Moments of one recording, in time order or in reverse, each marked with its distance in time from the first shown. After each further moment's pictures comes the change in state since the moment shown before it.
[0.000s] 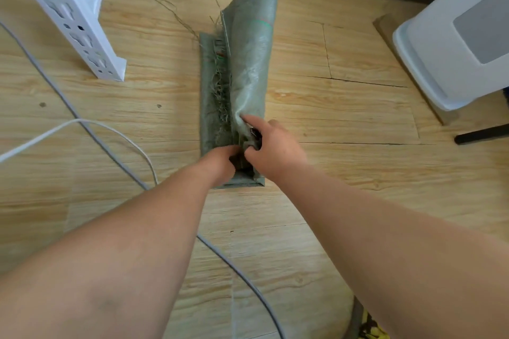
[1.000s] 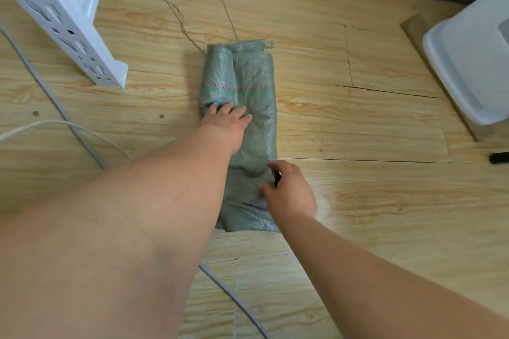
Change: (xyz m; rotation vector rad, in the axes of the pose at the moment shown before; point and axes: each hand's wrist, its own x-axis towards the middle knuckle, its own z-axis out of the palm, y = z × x) left_hand 0.084 0.019 -0.056 0.908 0.121 0.046; right_hand 0.011 0.037 0.049 0.124 0.003 0.305
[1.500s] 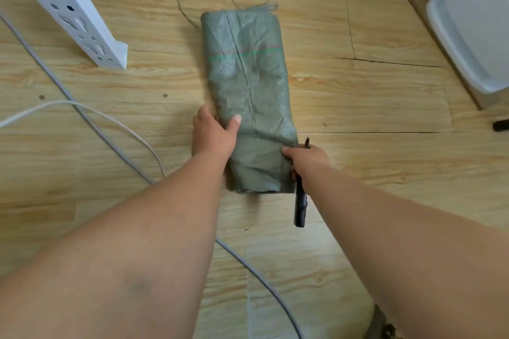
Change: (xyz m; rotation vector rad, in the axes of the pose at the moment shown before) left_hand -0.054 0.009 0.045 -1.135 0.379 -0.530; right_hand 0.018 0.008 -0.011 0.607 -0.066 0.495
